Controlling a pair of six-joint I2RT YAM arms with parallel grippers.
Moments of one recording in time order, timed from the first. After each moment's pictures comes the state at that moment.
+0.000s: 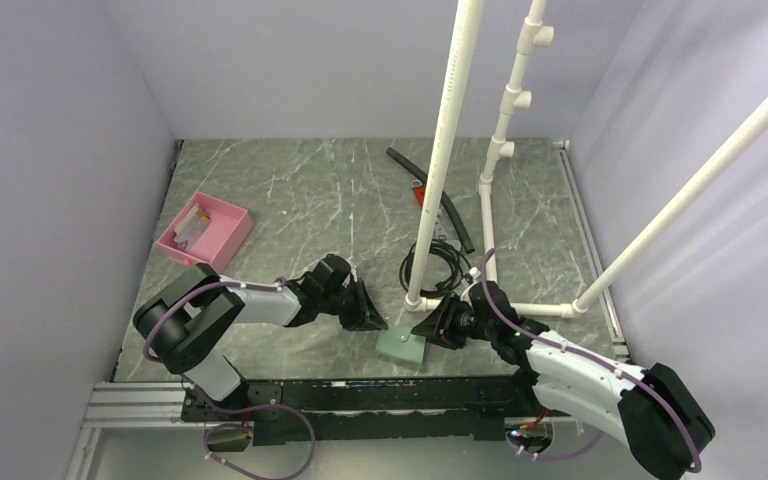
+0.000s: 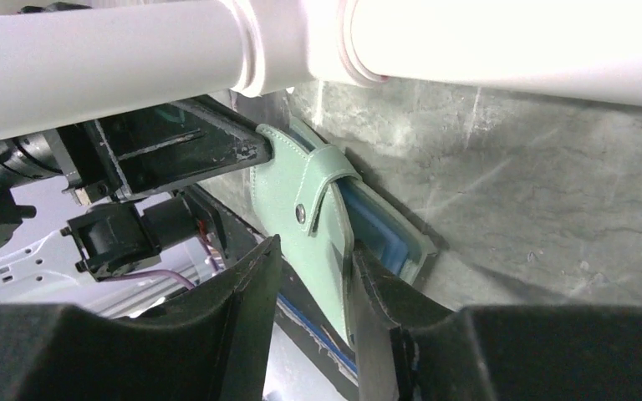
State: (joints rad) left arm -0.80 1.59 0.55 0.27 0.43 -1.15; right arm 0.64 0.90 0.17 0.05 -0.35 1.17
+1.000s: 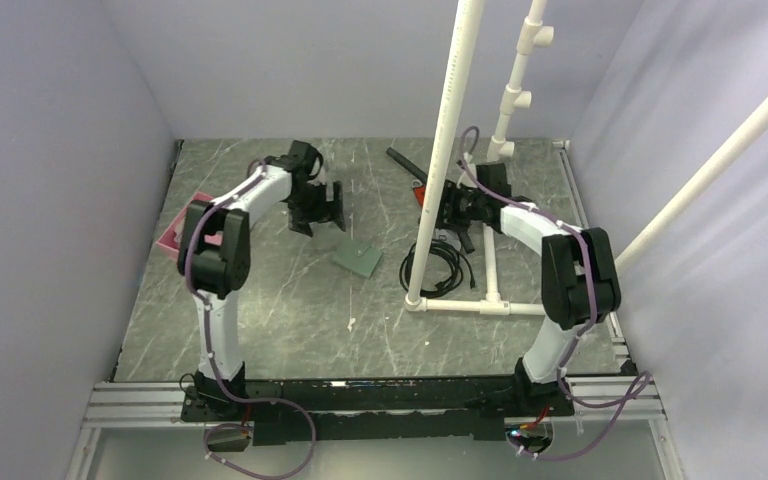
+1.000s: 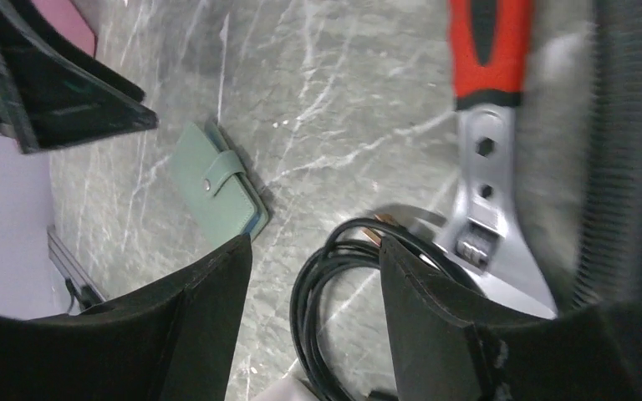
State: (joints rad) left arm -0.33 2.12 1.67 -0.79 0.24 -0.34; right arm 0.18 1.73 1.08 -0.12 -0.56 0.44
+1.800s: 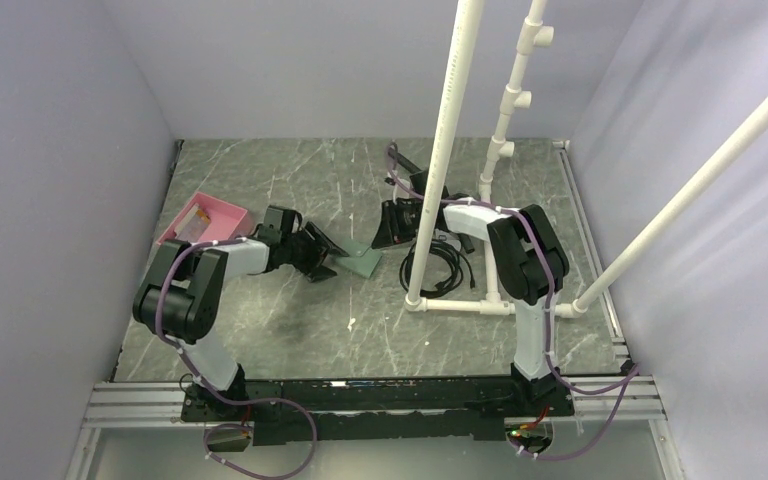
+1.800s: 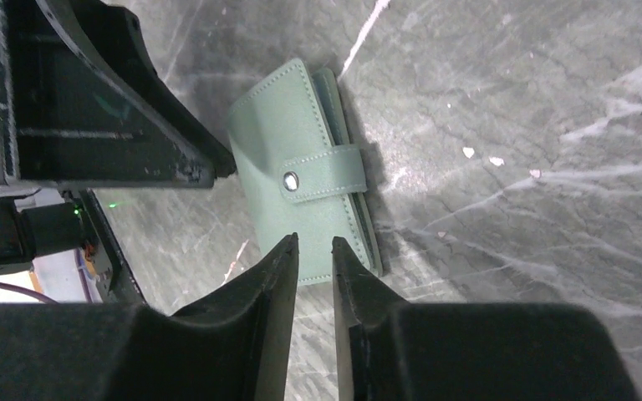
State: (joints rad) left arm -0.29 1.70 0.78 0.00 0.47 -1.13; right arm 0.46 2.05 1.34 -0.16 -0.72 0.29
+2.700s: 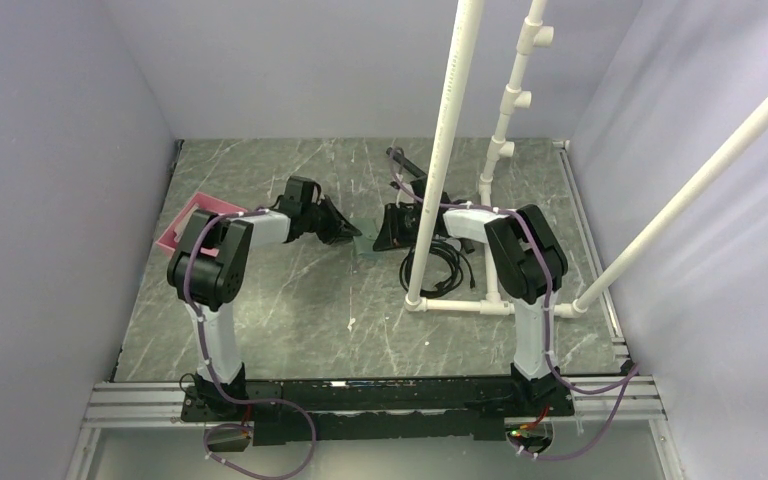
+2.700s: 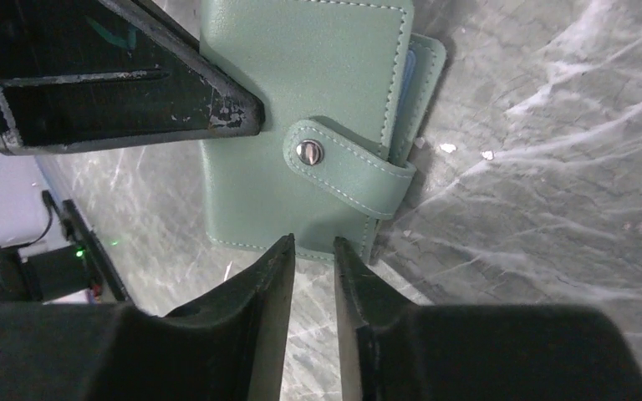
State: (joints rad) left arm -0.32 1.96 1.09 0.10 0.50 -1.00; right arm 0.46 2.07 1.27 -0.07 -0.66 0.41
